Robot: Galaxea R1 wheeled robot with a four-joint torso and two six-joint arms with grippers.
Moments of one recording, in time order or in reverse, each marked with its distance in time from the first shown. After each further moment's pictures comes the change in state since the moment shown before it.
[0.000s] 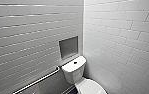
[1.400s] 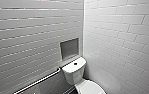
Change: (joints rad) left arm 0.008 0.067 -0.125 0.000 -0.006 0.000; right arm 0.002 0.031 0.005 0.814 0.103 -0.666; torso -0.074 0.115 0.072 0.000
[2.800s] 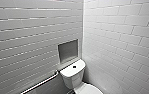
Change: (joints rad) left arm -0.006 0.019 -0.032 0.000 -0.004 0.000; right arm -0.011 0.011 -0.002 0.001 0.001 -0.004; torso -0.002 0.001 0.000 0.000
